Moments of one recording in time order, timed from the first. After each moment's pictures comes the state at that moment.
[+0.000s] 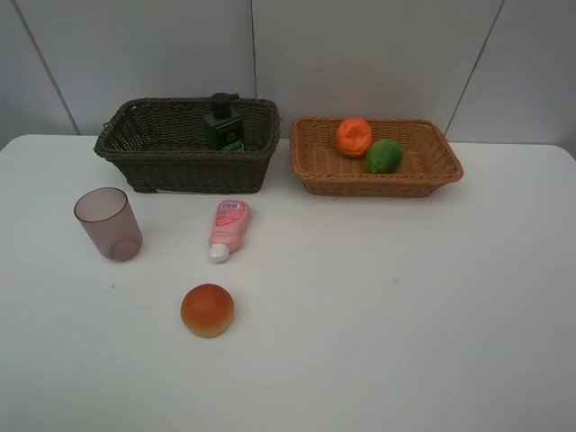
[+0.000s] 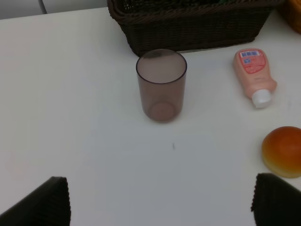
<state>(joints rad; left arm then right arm) 0.00 -0.01 -0.51 -0.05 1.06 0.09 0.16 0.64 -0.83 -0.06 1.04 0.14</state>
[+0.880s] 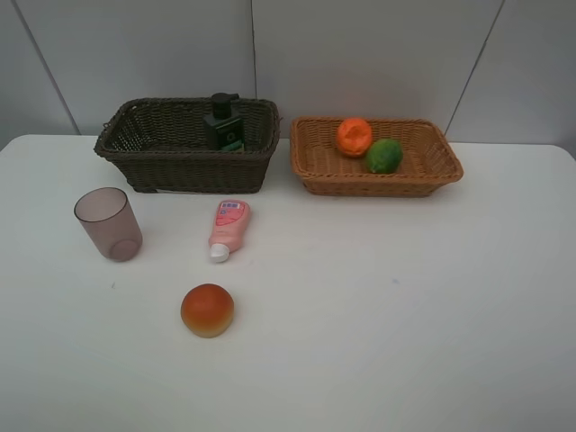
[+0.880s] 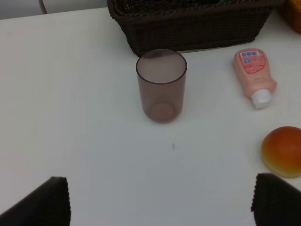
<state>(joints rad) 0.00 -0.01 -0.51 -0.05 1.06 0.09 0.16 0.00 -0.53 -0.07 1.06 0.12</state>
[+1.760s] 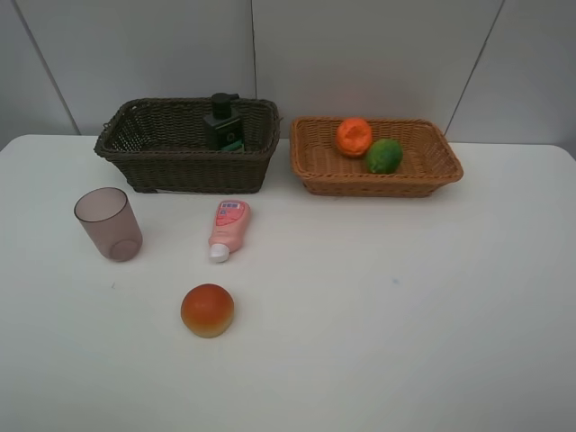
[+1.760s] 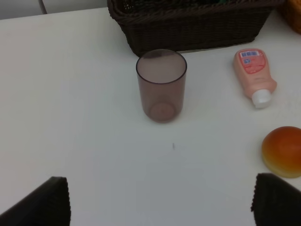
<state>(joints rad) 0.00 -0.01 -0.51 -0.05 1.06 0.09 -0.04 0.00 -0.53 -0.06 1.06 0.09</state>
